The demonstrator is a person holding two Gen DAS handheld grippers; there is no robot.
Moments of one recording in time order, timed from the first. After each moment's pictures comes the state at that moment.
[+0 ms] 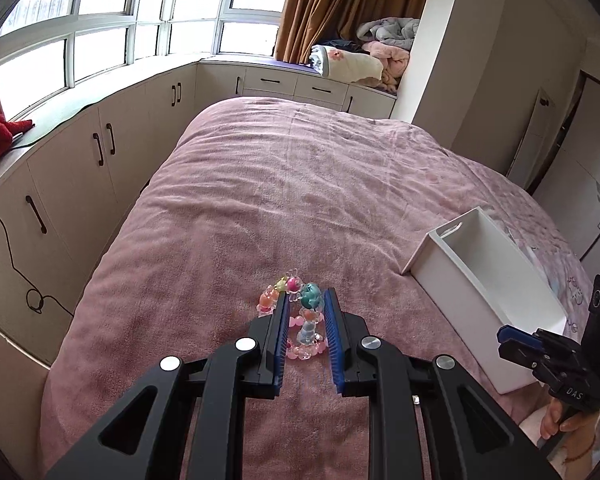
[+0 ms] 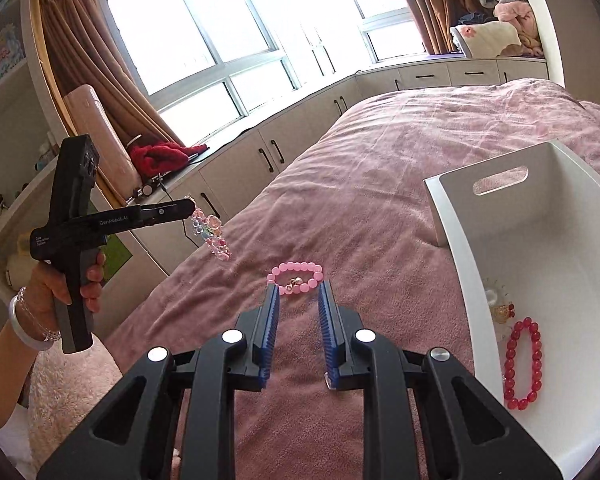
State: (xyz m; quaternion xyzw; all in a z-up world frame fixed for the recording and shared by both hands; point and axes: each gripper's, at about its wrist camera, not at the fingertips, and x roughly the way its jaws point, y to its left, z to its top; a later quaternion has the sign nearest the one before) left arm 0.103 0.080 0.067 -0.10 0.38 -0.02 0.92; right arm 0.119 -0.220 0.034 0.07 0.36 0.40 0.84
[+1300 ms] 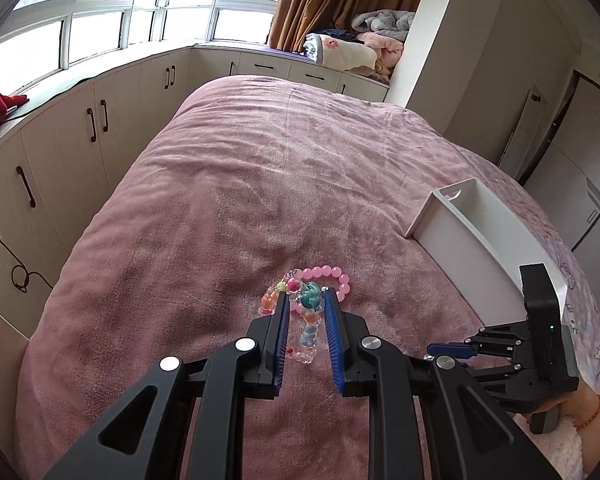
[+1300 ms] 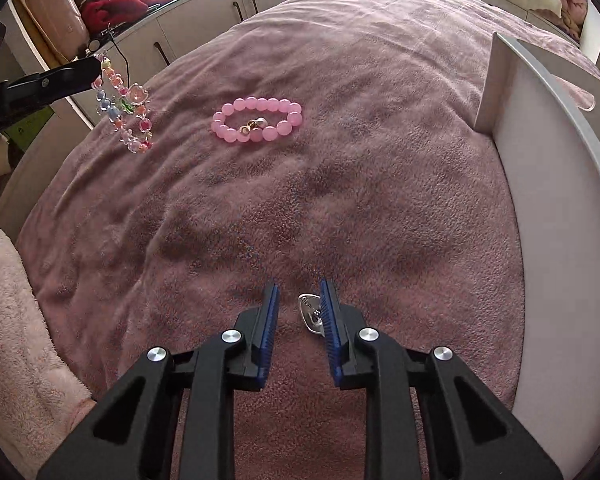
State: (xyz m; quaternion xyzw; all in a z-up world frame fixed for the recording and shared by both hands) left arm 0.073 0.100 0.013 -0.12 0.39 -0.05 0.91; right arm 0.130 -0.137 -0.074 -0.13 0.53 0.34 0.77
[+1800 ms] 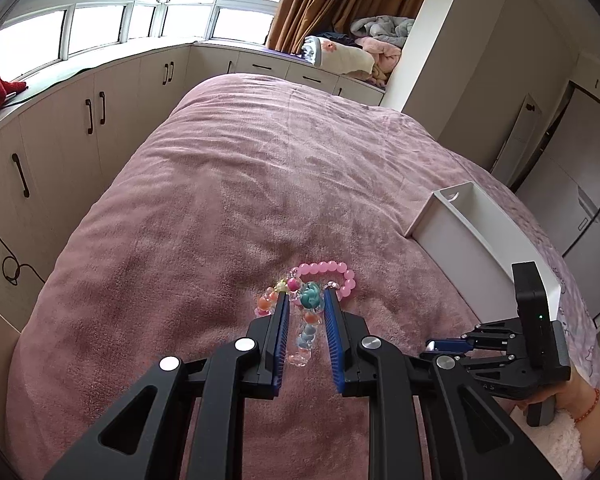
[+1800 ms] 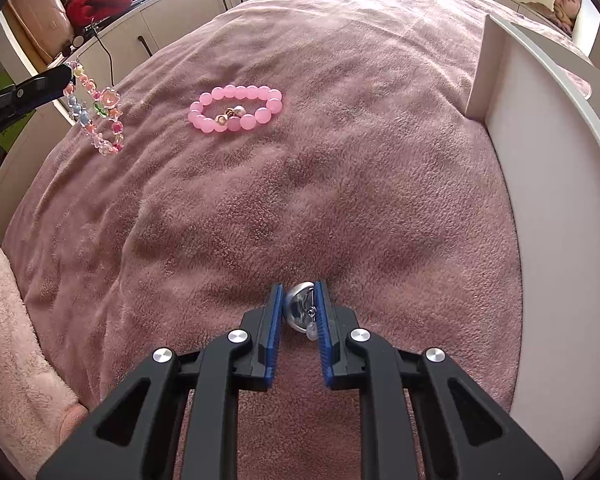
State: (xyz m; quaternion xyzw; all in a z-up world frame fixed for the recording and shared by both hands) left arm 0.067 0.114 0.001 -0.14 0.38 -0.06 0.91; right arm 0.136 -0.138 -0.077 -0.14 0.54 0.32 0.77
